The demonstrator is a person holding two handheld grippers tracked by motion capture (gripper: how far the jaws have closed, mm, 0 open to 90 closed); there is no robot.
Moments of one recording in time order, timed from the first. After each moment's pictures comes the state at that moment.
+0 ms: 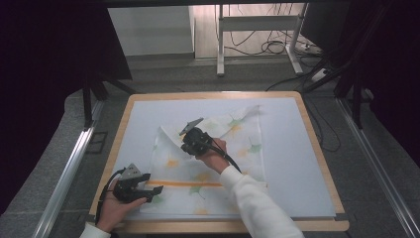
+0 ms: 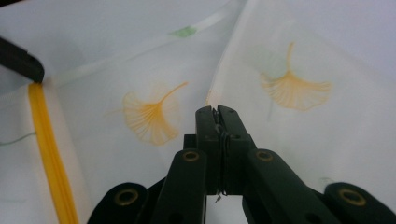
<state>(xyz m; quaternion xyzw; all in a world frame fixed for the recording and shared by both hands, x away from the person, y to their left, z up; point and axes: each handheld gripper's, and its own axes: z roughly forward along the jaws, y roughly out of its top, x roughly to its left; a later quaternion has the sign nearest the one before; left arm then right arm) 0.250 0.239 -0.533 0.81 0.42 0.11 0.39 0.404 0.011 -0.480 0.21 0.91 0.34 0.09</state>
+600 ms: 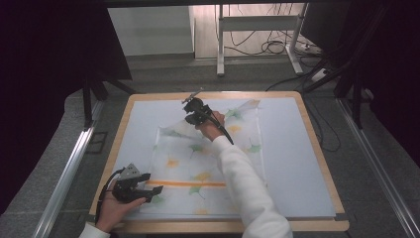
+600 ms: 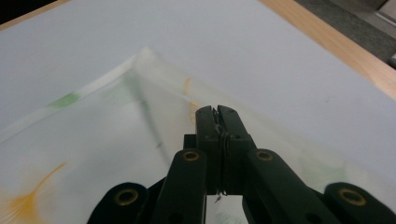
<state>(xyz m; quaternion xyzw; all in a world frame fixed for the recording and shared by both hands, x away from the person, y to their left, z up) 0.250 0.240 -0.532 0.81 0.42 0.11 0.40 0.504 0.024 -0.466 0.29 0.89 0.33 0.13</state>
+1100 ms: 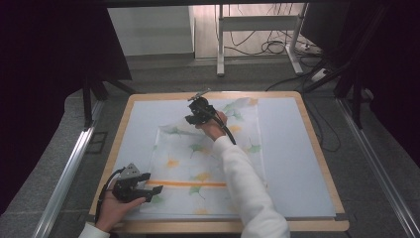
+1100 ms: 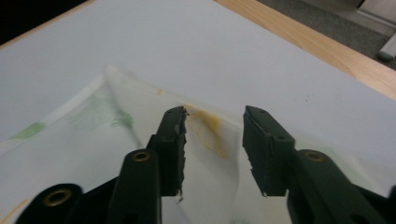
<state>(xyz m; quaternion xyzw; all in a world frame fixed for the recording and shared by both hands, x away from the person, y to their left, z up) 0.251 0.240 -0.532 0.81 0.42 0.11 0.40 0.503 0.010 -0.473 0.32 0.86 0.37 0.14</state>
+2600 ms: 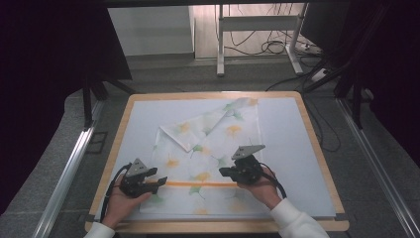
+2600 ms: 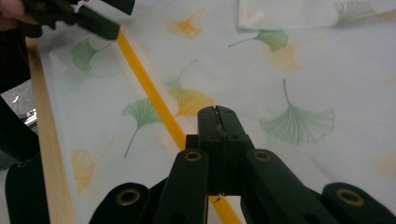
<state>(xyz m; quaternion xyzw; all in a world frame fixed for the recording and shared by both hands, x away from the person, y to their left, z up) 0.265 0.222 -0.529 0.80 0.42 0.16 0.40 0.319 -0.139 -0.485 0.26 0.87 0.41 0.04</state>
